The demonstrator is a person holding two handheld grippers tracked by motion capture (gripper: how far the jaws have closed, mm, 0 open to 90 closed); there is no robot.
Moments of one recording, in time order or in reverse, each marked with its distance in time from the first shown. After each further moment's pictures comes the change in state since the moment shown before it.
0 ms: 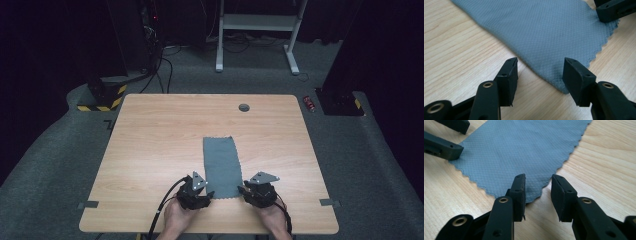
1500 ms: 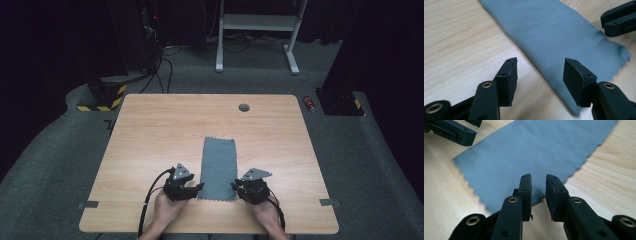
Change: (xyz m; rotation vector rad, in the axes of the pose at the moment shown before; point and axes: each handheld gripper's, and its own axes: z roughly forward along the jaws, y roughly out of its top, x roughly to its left) left arm 0.050 0.000 -0.007 -0.067 -0.066 -0.104; right arm 0.007 0.019 0.009 -0.016 0.058 -0.008
